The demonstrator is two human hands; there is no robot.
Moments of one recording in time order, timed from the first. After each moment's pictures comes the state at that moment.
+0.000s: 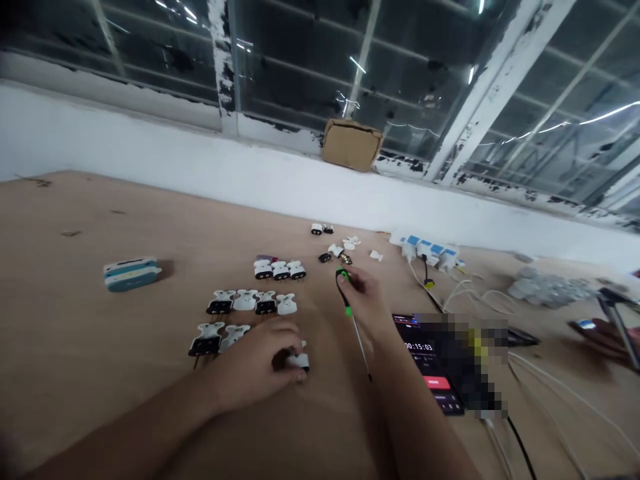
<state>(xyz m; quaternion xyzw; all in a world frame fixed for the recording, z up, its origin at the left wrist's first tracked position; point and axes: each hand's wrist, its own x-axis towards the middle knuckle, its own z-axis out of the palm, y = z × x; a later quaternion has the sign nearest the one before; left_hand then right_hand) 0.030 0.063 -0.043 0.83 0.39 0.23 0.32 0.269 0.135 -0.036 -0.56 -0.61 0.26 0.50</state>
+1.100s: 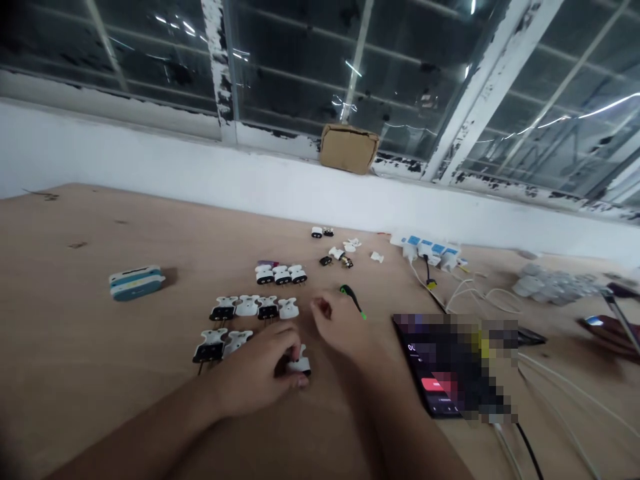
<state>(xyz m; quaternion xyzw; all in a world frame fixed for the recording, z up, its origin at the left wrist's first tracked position) 0.026 0.060 -0.040 0.83 0.40 0.21 0.33 0.226 0.102 -0.027 -0.57 -0.76 0.14 0.28</state>
